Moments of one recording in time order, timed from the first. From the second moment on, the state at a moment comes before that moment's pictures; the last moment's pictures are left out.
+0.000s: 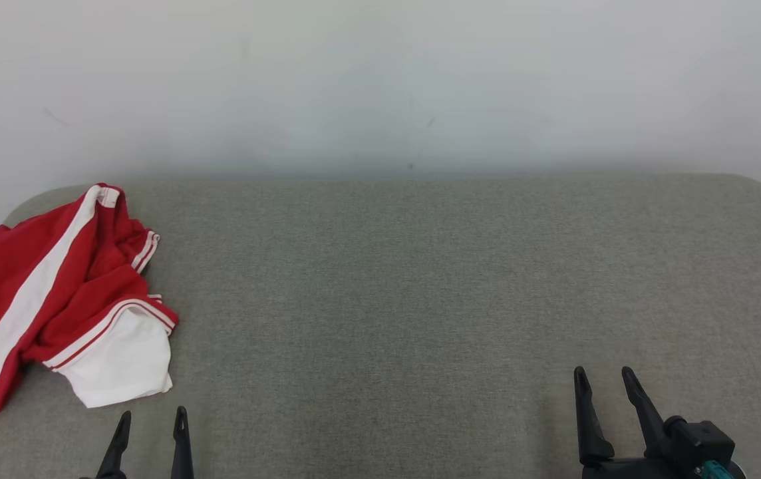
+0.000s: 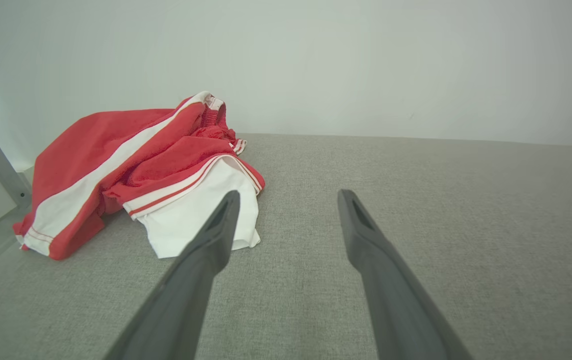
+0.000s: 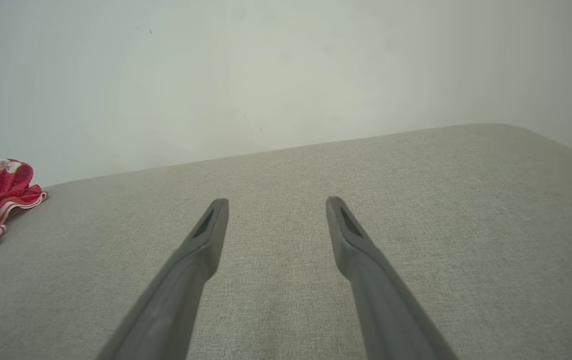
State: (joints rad) left arm 0.03 0.06 0.08 0.24 -0.09 -0.10 -0.26; right arm -0.02 -0.05 -0.05 0.30 0.17 0.13 -0.26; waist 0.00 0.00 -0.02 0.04
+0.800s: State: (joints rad) left arm 0.04 0.07 0.13 0.26 -0.10 -0.08 -0.26; right arm 0.00 -0.05 -0.06 0.32 0.18 0.13 -0.26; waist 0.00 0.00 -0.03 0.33
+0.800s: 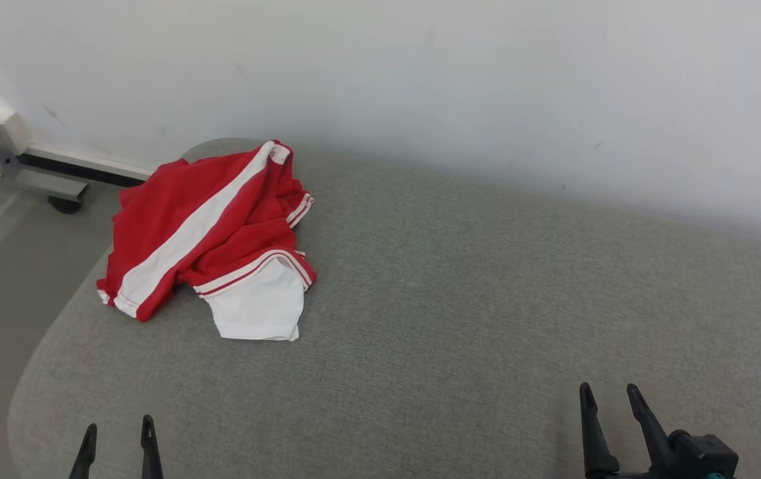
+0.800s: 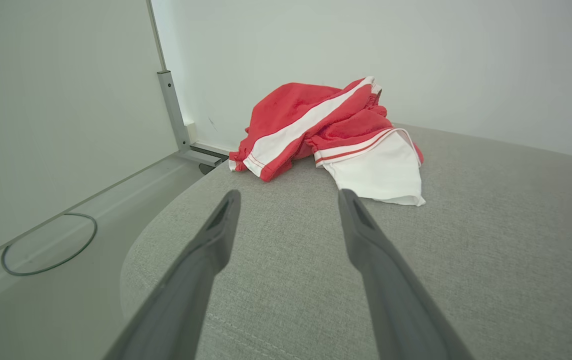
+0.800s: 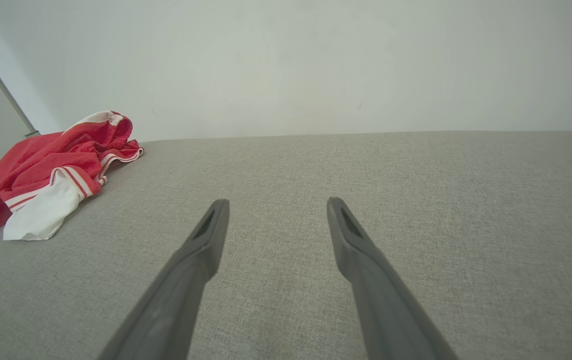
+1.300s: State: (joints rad) left arm 0.06 0.06 0.14 0.24 -0.11 -0.05 -0.26; right arm 0.01 -0.05 -0.06 0.32 0.17 0.13 -0.26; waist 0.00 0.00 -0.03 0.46
